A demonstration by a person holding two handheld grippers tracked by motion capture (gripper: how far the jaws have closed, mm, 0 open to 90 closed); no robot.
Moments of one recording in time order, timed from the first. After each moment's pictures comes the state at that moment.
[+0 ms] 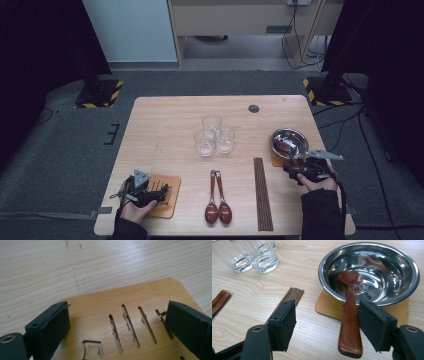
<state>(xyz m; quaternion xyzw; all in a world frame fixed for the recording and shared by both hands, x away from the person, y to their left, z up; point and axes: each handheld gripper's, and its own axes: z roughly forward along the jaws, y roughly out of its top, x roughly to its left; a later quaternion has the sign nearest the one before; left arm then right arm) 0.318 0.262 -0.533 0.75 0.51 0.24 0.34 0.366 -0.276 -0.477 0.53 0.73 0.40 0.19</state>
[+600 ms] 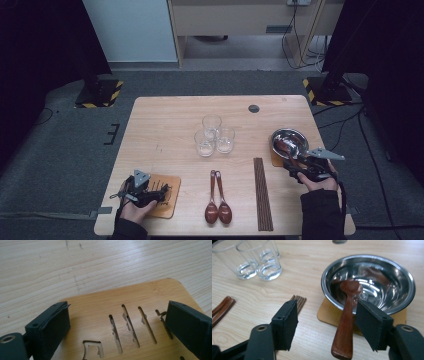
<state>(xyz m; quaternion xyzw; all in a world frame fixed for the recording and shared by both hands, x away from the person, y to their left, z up) 0.318 0.262 -0.533 0.75 0.51 0.24 0.34 0.363 -0.274 -0.467 0.51 0.72 0.42 0.21</state>
